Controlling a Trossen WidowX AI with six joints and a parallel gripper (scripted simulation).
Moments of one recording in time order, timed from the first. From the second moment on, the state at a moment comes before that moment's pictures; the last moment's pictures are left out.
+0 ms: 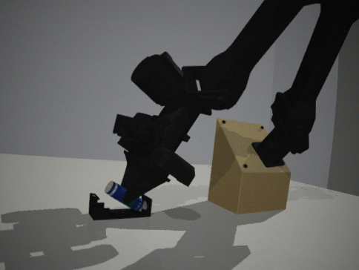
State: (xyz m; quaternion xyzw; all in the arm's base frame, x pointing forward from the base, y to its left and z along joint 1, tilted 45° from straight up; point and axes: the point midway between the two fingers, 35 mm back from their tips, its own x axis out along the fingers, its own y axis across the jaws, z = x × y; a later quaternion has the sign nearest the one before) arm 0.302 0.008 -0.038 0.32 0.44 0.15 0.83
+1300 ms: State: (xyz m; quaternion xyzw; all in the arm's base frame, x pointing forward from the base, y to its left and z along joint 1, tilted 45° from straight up) arm 0.318 0.006 -0.045 0.28 0.51 0.17 0.79
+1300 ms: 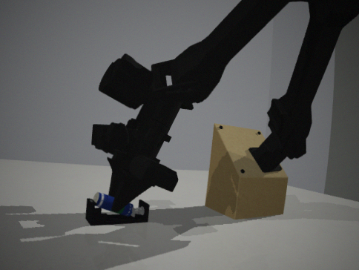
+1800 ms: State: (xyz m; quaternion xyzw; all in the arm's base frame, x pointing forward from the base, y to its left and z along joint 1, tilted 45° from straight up) arm 0.320 0.006 -0.046 0.27 0.55 0.17 0.77
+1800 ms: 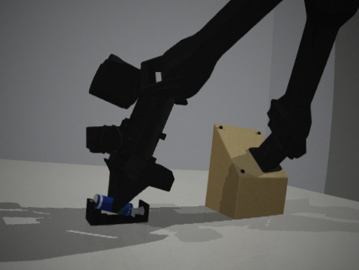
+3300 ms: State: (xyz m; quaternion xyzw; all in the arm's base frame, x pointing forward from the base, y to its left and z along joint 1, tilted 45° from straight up) arm 0.325 0.006 -0.044 0.23 0.62 0.19 0.73
